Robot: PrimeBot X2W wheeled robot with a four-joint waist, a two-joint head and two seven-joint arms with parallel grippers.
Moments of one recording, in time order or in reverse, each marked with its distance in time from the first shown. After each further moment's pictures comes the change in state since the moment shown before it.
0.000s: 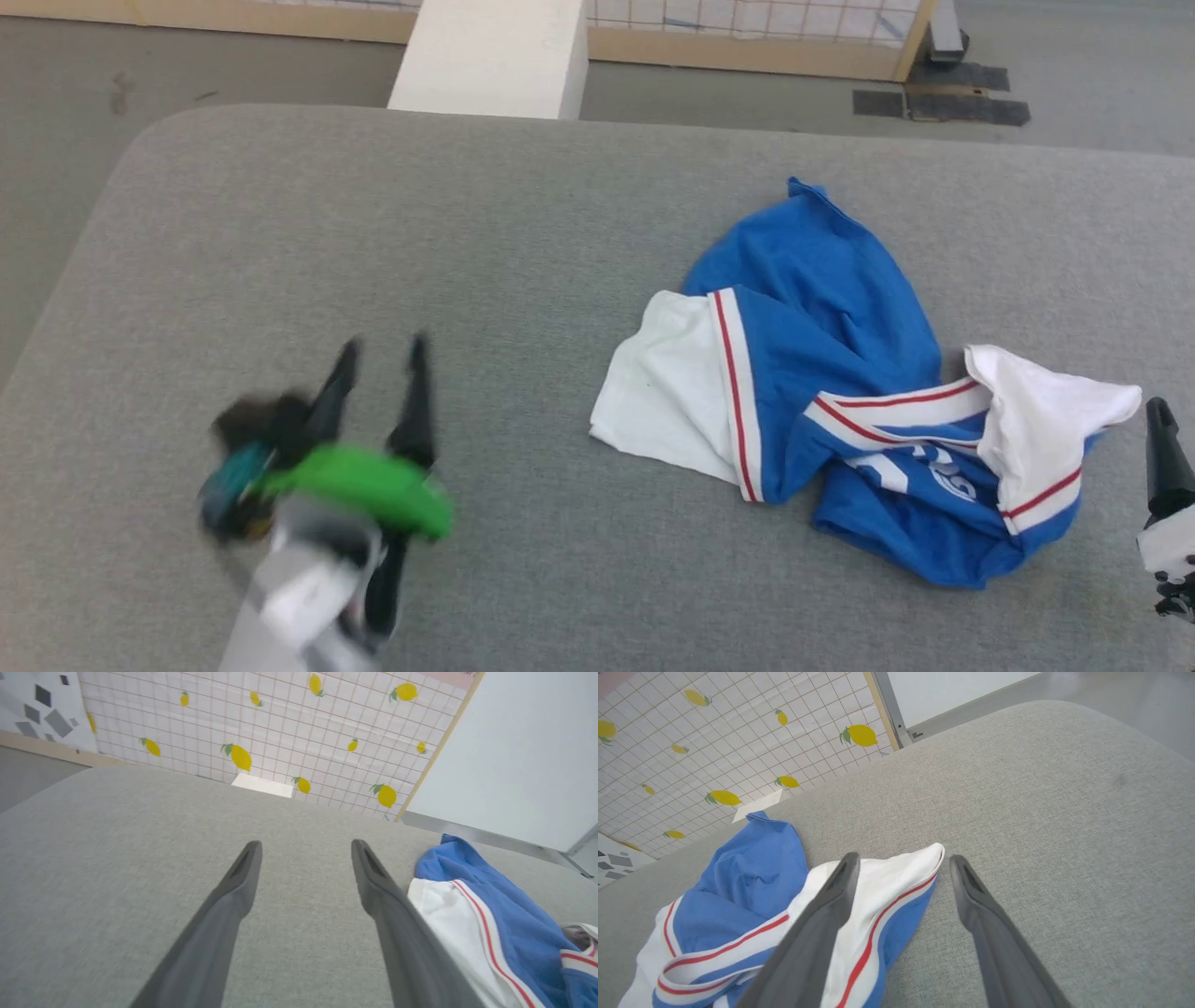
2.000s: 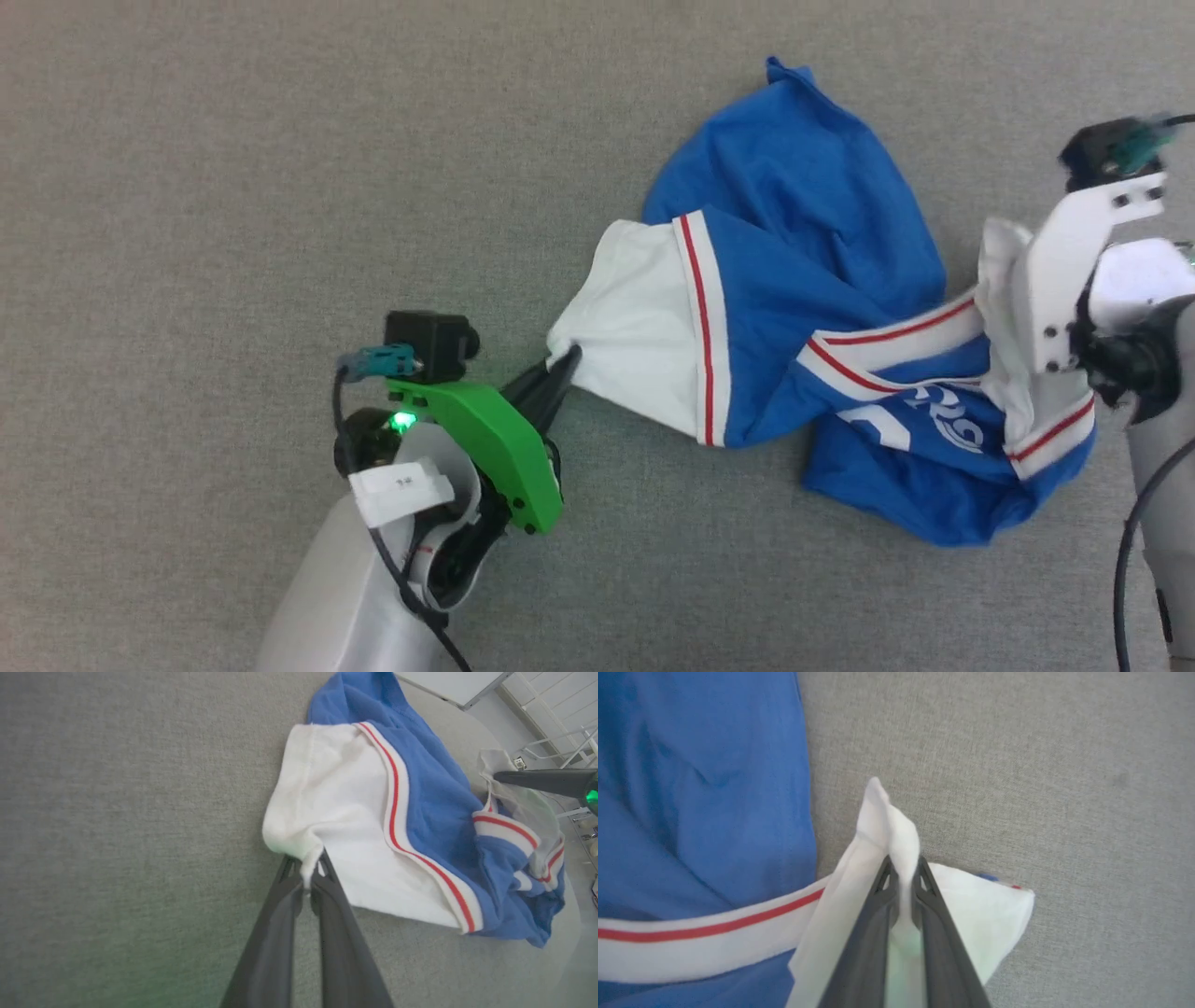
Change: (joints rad) left arm -0.118 0.017 -0.248 -0.084 -0.219 -0.029 0.490; right arm -0.510 -0.225 0.501 0.225 -0.219 0.000 0.644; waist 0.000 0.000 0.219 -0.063
